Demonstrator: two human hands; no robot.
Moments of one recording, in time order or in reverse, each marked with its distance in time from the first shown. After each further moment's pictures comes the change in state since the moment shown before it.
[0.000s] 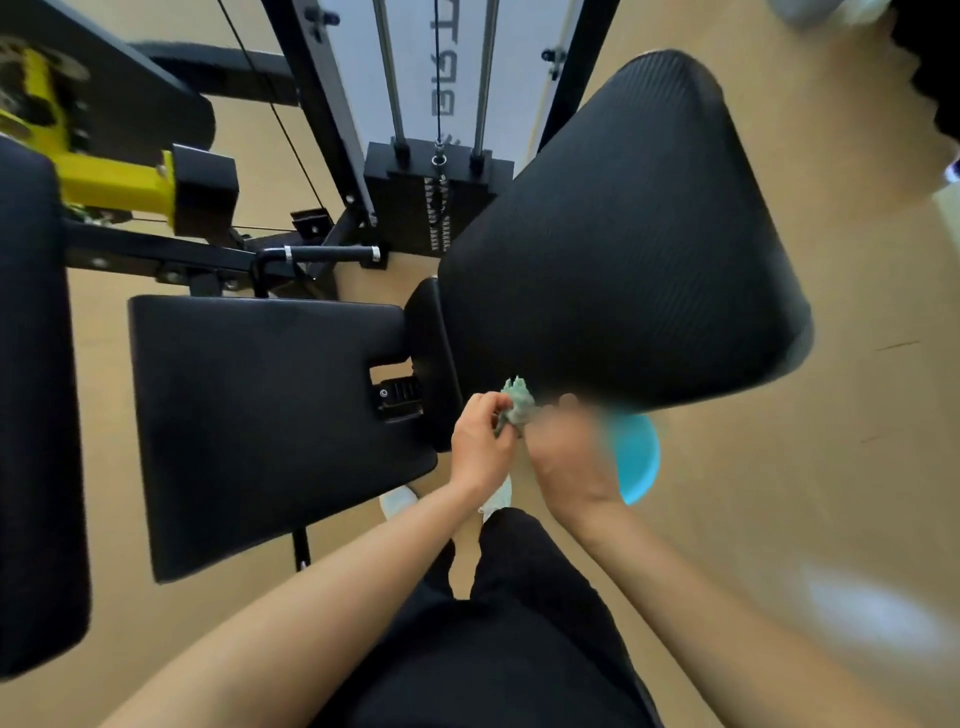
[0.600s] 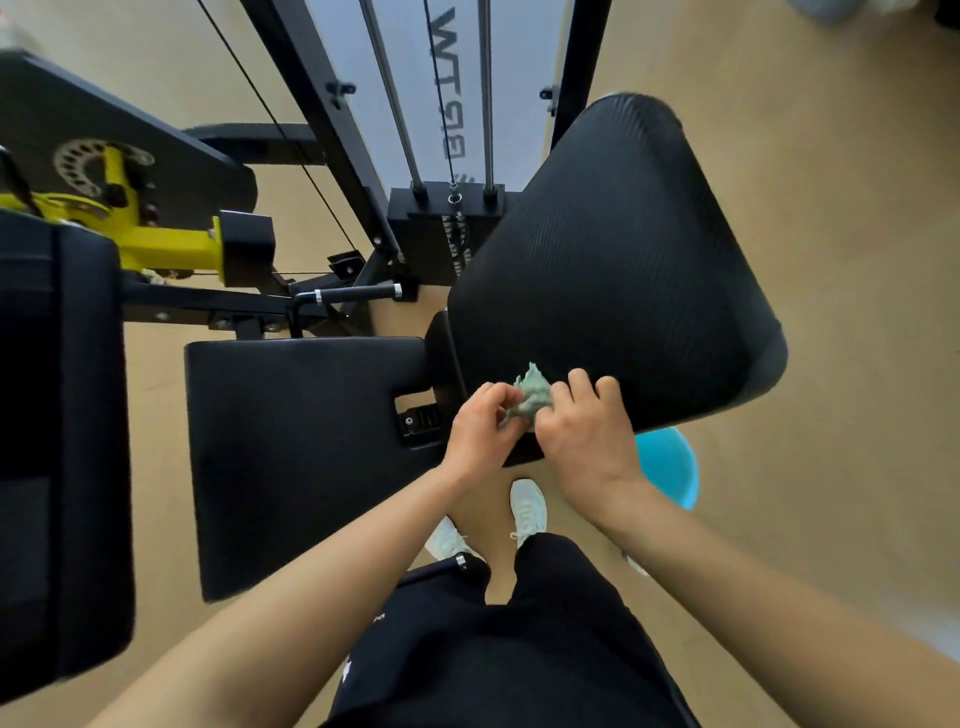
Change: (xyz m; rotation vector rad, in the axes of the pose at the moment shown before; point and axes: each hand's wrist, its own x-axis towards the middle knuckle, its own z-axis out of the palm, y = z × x) left_hand 0.032 0.036 -0.025 0.193 -0.123 0.196; right_hand 0.030 0.041 -0.049 0.006 -0.082 -0.028
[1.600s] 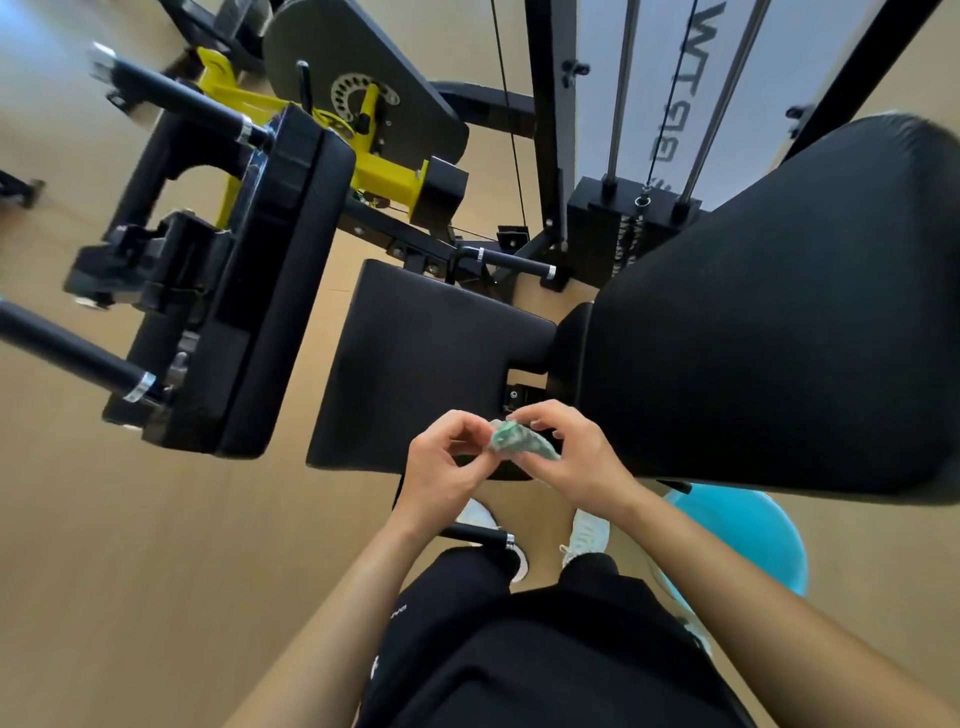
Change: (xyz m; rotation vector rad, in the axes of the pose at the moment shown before) left_hand -0.149 0.006 -0.075 -0.247 0.507 -0.174; right_hand 0.021 -0.059 0.028 1.367 -0.308 -0.341
